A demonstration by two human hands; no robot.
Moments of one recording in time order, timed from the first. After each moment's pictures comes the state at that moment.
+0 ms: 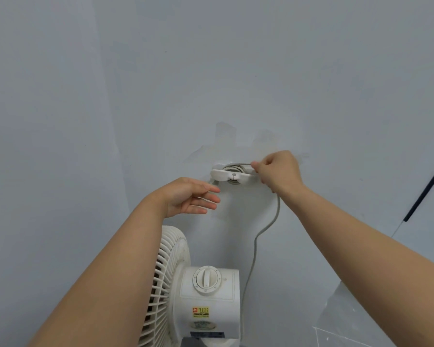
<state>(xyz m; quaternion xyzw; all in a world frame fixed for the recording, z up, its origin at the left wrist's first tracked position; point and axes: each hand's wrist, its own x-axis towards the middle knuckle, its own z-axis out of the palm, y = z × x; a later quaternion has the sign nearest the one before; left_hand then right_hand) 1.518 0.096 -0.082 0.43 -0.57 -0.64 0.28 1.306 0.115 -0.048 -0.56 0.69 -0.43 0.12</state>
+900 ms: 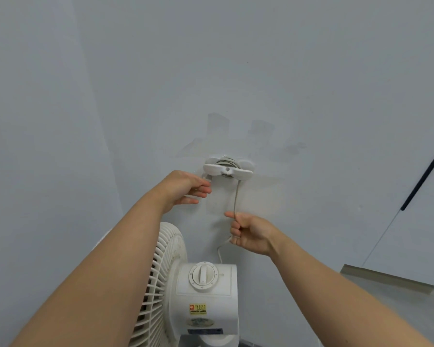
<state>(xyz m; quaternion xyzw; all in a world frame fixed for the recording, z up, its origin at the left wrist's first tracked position) 1.503 0.084 -0.092 0.50 -0.60 -0.54 0.33 1.311 0.120 -0.185 -0.29 0.47 -0.45 0.70</state>
